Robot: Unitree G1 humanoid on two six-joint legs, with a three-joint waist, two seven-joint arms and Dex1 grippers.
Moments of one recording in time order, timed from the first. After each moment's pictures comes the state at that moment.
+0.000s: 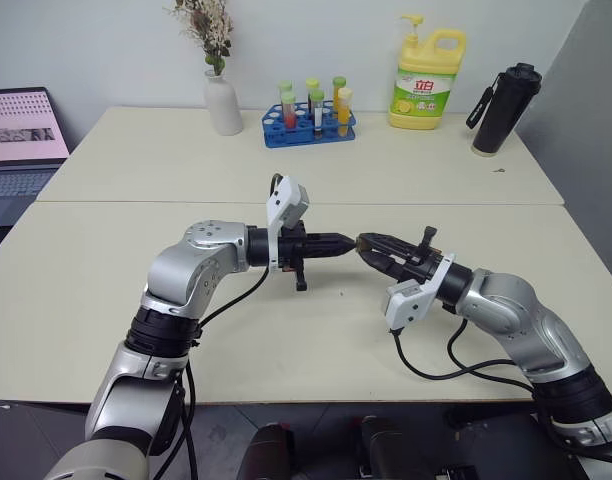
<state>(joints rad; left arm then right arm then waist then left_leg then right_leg) -0.70 0.47 -0.15 -0.01 -0.51 0.67 -1.06 -0.37 -0.63 0.23 -0.21 -0.58 -0.46 0.45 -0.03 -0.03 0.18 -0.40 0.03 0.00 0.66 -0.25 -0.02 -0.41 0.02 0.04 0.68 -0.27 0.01</state>
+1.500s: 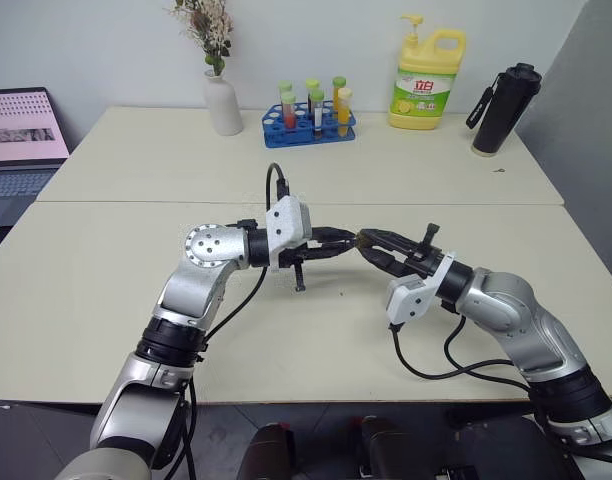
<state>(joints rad) -0.65 0.44 -0.18 0.07 -0.29 0.13 -1.12 -0.37 -0.60 0.22 -0.19 -0.52 -0.45 0.45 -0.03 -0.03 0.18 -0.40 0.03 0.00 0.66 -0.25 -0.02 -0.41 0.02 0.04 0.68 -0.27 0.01</state>
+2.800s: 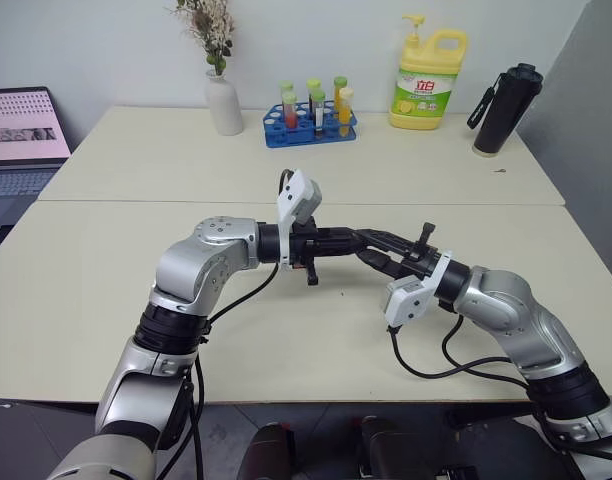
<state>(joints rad) -0.73 0.43 -0.16 -0.04 -0.50 0.73 -1.00 -0.39 -0.60 0.23 -0.19 -0.51 -0.48 0.46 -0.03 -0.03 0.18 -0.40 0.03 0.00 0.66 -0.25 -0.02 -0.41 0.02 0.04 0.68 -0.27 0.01</state>
